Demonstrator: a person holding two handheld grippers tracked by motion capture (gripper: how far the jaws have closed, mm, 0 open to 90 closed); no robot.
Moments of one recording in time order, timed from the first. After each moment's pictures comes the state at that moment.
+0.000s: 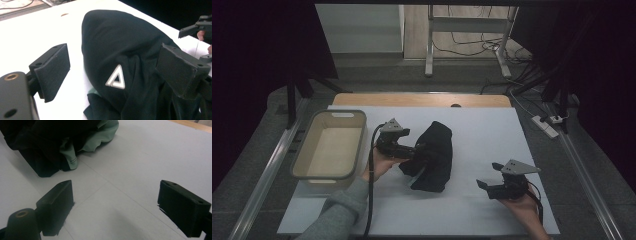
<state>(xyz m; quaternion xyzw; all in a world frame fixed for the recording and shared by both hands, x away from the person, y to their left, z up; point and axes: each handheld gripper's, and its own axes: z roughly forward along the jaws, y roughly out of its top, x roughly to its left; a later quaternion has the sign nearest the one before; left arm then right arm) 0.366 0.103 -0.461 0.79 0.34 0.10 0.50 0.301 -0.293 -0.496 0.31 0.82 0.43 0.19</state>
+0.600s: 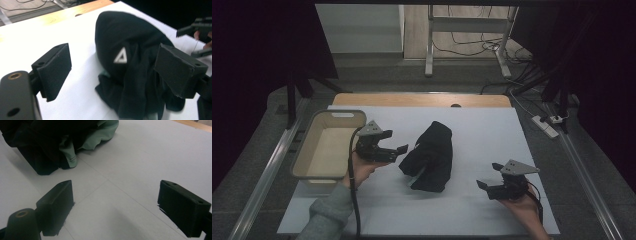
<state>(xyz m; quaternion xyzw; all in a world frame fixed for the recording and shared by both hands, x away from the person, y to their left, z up) 0.331 0.151 -0.443 0.78 0.36 0.12 0.50 0.301 -0.292 -0.496 0.31 0.83 0.43 0.19</state>
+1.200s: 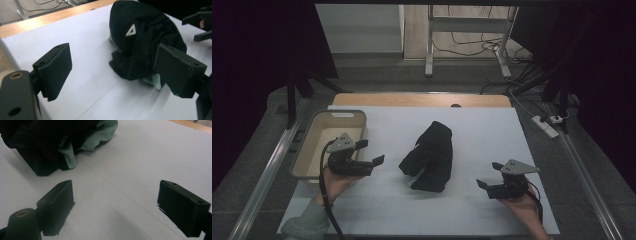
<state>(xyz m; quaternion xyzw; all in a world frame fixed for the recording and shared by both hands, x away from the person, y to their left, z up) 0.285 0.204 -0.447 0.77 0.38 0.16 0.48 0.302 -0.293 -0.495 0.31 0.83 0.43 0.19</state>
